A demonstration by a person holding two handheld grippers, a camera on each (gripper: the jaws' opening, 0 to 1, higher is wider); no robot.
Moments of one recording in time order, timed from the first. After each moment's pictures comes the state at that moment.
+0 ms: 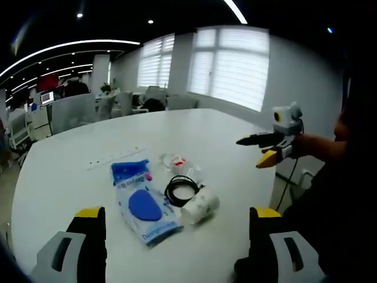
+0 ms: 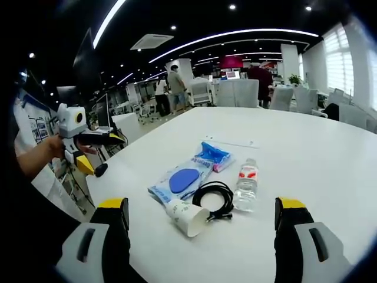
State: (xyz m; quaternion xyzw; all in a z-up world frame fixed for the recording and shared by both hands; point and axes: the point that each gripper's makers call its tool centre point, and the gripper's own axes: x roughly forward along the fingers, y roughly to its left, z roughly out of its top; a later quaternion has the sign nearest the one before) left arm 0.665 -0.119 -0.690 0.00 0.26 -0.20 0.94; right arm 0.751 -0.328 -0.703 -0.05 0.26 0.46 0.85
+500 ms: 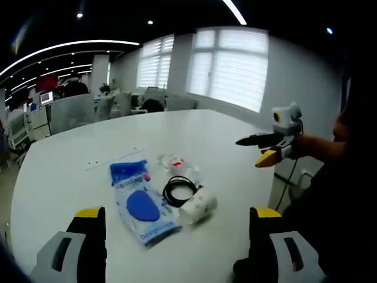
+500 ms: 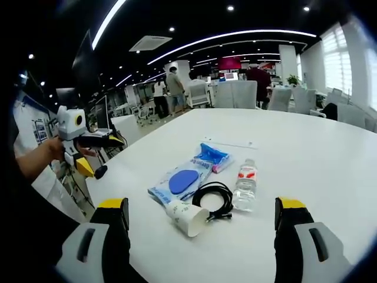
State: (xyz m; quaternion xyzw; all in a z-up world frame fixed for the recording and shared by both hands) left arm 0.663 -0.122 -0.690 0.00 0.26 -0.20 0.94; right arm 0.750 -0.331 -0.701 -0.04 0.25 0.45 0.85
